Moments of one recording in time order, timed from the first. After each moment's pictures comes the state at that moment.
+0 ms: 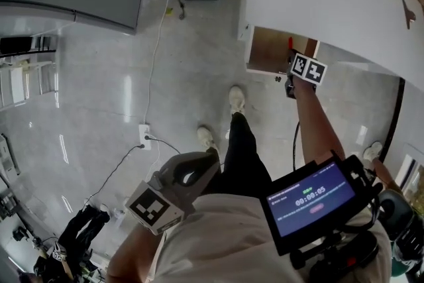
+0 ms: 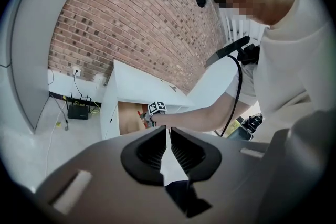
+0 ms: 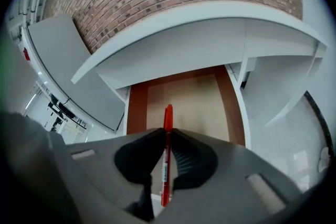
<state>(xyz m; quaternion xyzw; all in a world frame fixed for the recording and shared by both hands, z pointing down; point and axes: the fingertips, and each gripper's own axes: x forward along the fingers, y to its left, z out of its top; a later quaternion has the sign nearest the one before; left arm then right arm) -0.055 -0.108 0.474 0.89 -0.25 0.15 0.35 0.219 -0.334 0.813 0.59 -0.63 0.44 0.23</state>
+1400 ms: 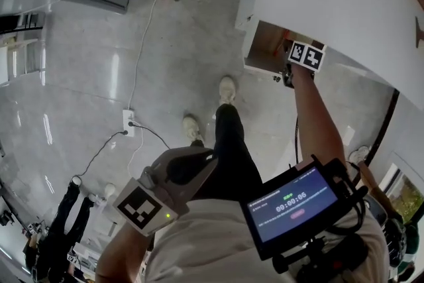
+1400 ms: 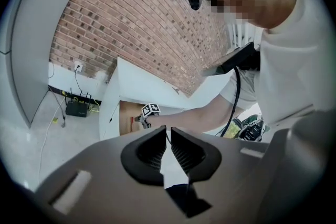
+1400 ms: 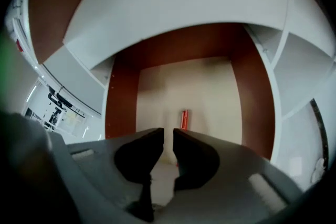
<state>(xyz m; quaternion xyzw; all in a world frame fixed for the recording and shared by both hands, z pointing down) -0.057 -0.140 0.515 0.88 -0.26 0.13 0.38 0.204 -0.369 0.892 0.56 -0.63 0.46 0.29</state>
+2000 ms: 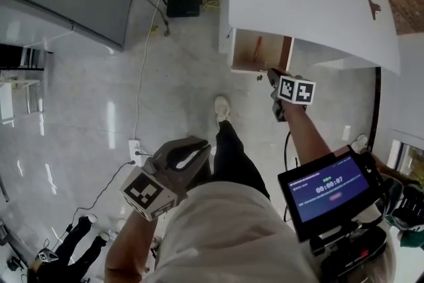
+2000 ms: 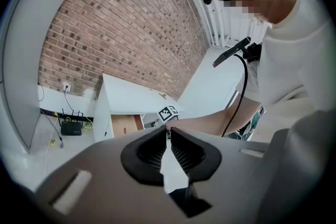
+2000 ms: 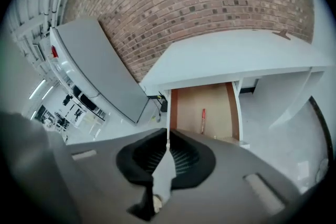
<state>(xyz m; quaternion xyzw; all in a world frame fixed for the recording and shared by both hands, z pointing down) -0.091 -0.065 0.444 0.93 -0.22 0.10 0.29 0.153 -0.222 0.694 0.54 -0.69 0.43 0.23</state>
